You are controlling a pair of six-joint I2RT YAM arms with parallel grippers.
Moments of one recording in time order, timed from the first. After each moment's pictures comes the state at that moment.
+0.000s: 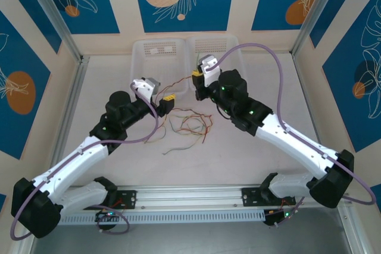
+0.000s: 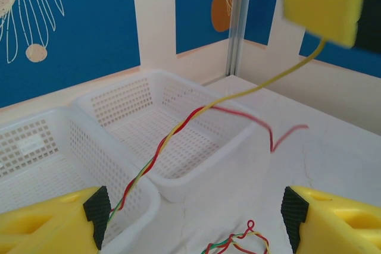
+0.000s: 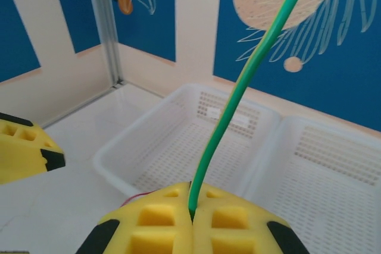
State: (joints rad) left arm -0.57 1.02 0.77 0.16 0.19 0.00; right arm 0.80 1.26 1.18 -0.10 0.19 0.01
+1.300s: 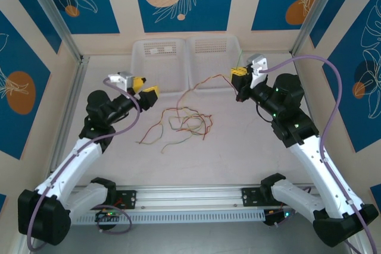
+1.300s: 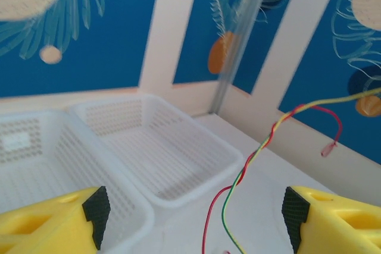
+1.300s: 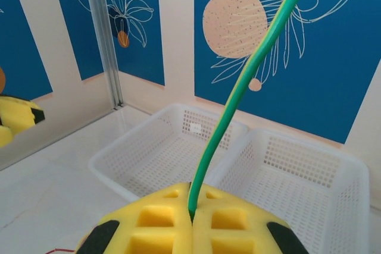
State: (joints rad) left arm -0.29 0.99 0.69 0.34 0.52 -0.29; right arm 0.39 0.91 1.08 -0.25 -0.24 -0.01
